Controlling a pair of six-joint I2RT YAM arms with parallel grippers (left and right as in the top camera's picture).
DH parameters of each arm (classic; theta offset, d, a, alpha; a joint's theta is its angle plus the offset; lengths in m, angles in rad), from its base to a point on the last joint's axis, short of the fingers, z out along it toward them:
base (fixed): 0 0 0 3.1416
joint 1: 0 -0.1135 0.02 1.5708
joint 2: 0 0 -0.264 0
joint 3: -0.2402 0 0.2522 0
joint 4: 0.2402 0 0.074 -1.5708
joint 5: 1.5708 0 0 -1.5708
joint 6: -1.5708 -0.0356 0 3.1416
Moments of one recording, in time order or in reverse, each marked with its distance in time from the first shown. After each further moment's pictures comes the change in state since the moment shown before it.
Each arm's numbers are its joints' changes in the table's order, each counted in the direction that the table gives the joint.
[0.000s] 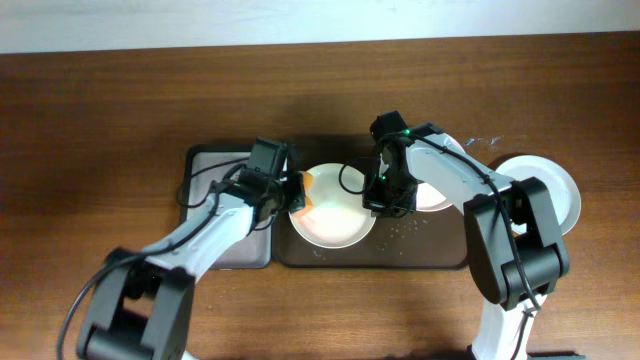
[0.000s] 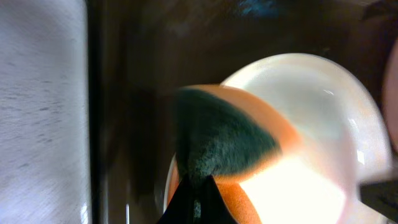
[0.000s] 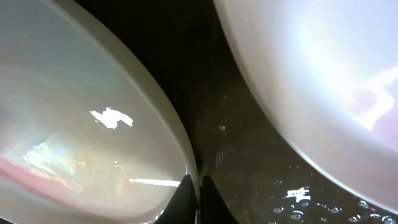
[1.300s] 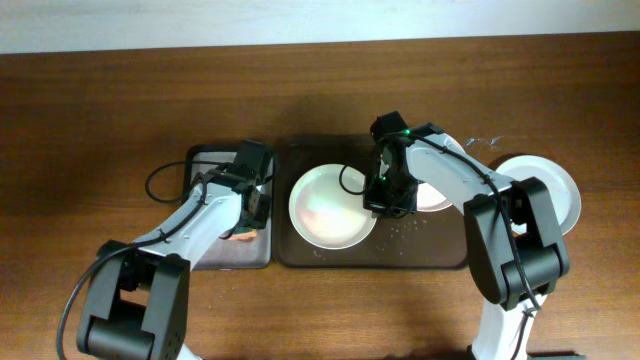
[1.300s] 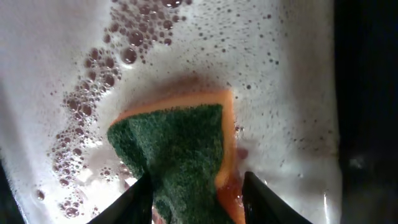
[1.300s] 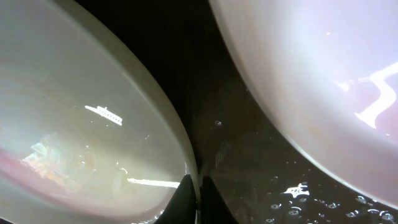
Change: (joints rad) left arm -0.084 0.038 -0.045 0.335 -0.346 -0.362; right arm 0.000 0.000 0.000 0.008 0.000 0.000
